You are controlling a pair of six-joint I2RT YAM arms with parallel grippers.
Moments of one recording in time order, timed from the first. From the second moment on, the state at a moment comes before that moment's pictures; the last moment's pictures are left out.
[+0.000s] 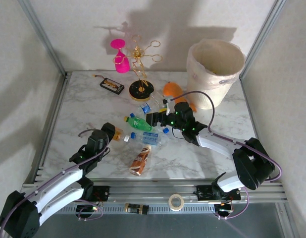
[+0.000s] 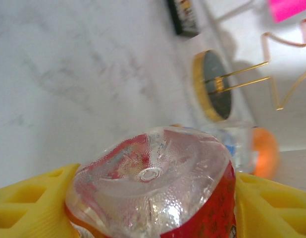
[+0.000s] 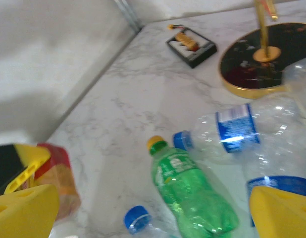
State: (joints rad) left arm -0.50 0.79 0.32 -0.01 -0.43 -1.25; right arm 0.69 1.45 0.80 0.32 -0.28 0.44
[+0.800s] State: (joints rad) left arm -0.50 0.94 0.46 0.31 -0.16 -1.10; right arm 0.84 1.61 0.87 0.45 -0.50 0.44
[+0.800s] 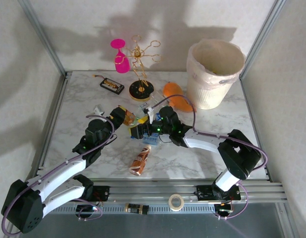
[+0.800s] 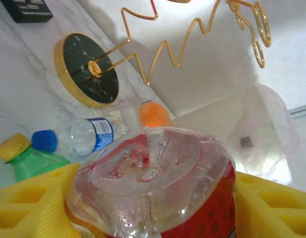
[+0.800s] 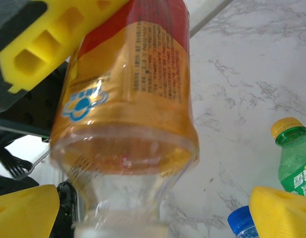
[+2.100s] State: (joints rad) left arm -0.50 0.96 0.45 0.34 -0.11 -1.09; right arm 0.84 1.58 0.87 0.38 -0.39 0.43
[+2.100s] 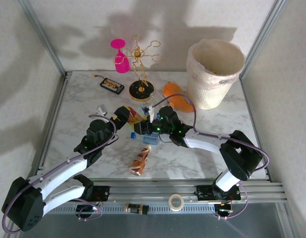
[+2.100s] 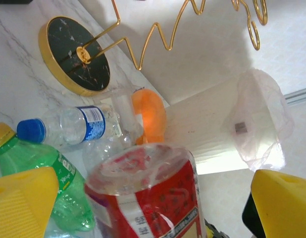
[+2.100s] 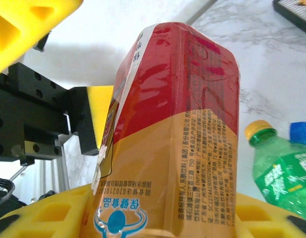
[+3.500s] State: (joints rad) left arm -0.23 1.01 0.36 0.39 0.16 -1.16; right arm 0.18 1.62 1.71 -0.25 0.10 0.14
